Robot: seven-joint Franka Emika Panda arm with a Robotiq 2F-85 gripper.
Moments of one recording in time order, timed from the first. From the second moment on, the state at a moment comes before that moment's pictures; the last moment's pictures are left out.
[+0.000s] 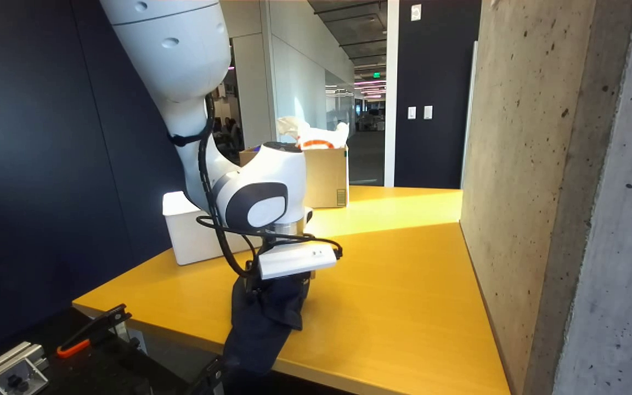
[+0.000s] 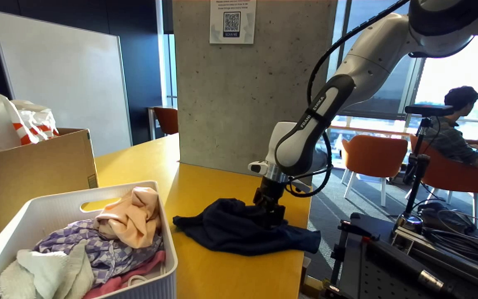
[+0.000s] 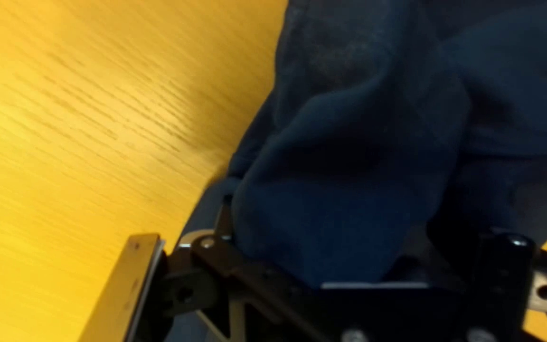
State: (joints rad) arm -0.47 0.75 0.33 -2.06 -0.05 2.84 -1.12
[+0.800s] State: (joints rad) arm -0.51 0.63 0.35 -2.17 0.02 2.85 -1.14
